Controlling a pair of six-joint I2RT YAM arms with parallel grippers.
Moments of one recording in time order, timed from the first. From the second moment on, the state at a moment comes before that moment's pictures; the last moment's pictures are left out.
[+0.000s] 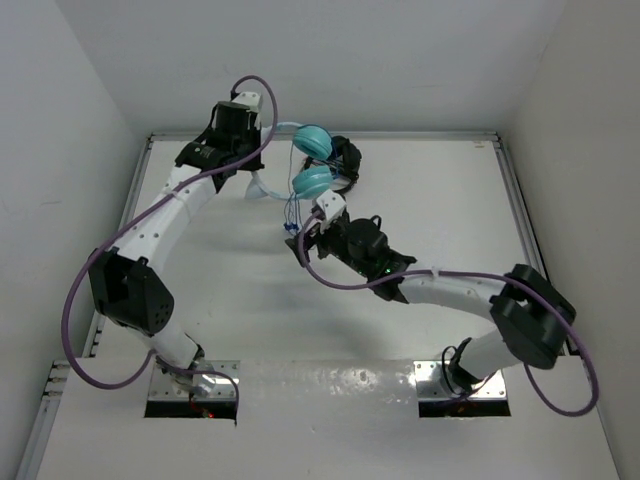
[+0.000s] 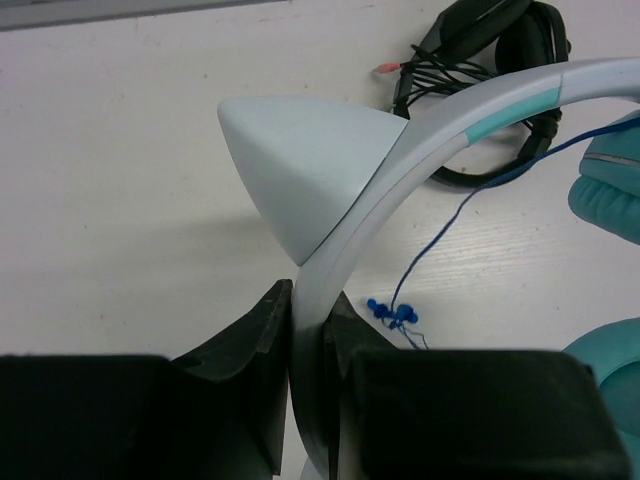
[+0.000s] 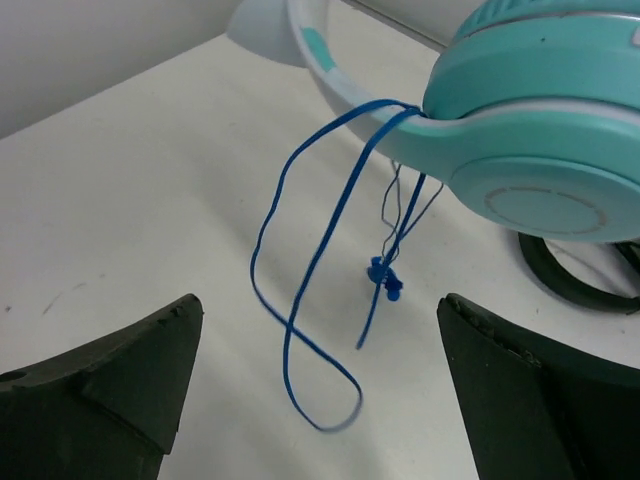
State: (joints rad) left arm -0.32 1.62 1.61 -0.60 -0.14 -0.14; right arm 0.90 1.45 0.73 0.59 0.09 0.00
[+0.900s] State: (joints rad) left arm -0.35 1.60 1.36 -0.48 -0.23 0.33; right arm 0.79 1.45 0.96 0.46 0.26 0.05
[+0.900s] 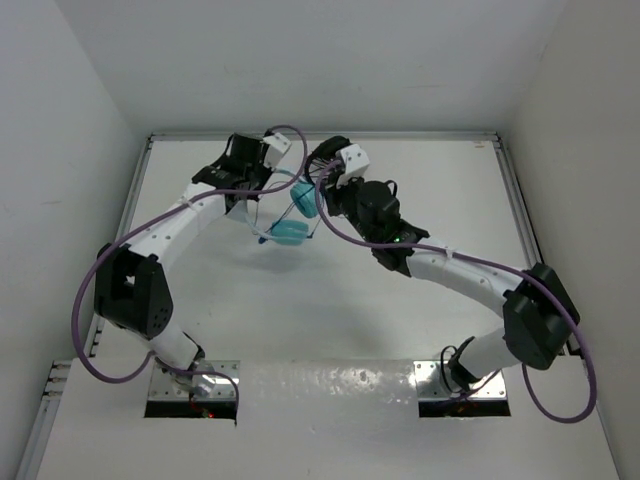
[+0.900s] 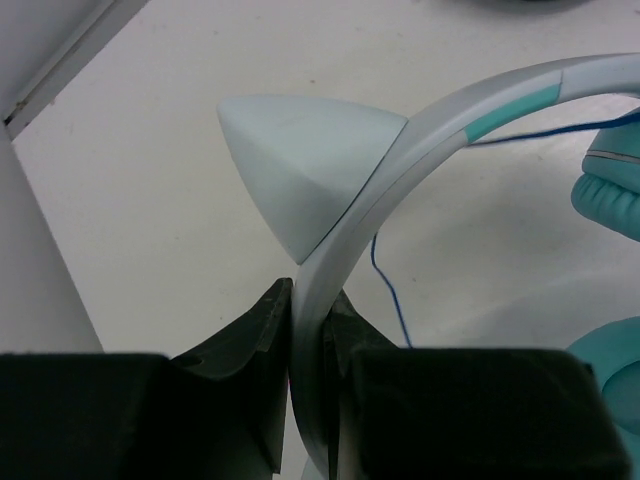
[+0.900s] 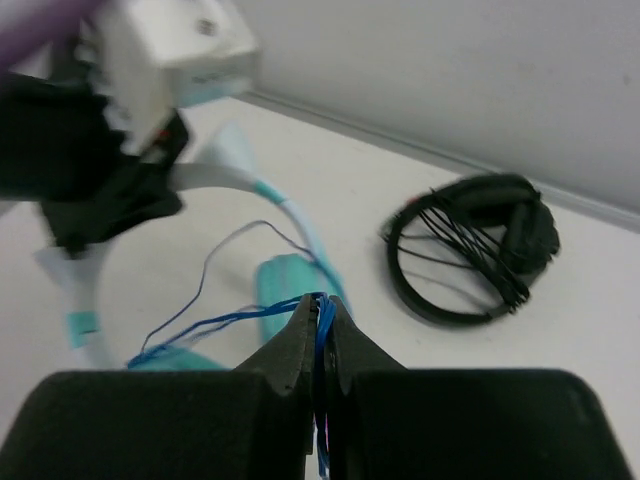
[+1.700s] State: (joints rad) left arm -0.19 1.67 1.55 -0.61 -0.05 0.19; right arm 0.76 1.48 0.81 0.34 0.18 0.11
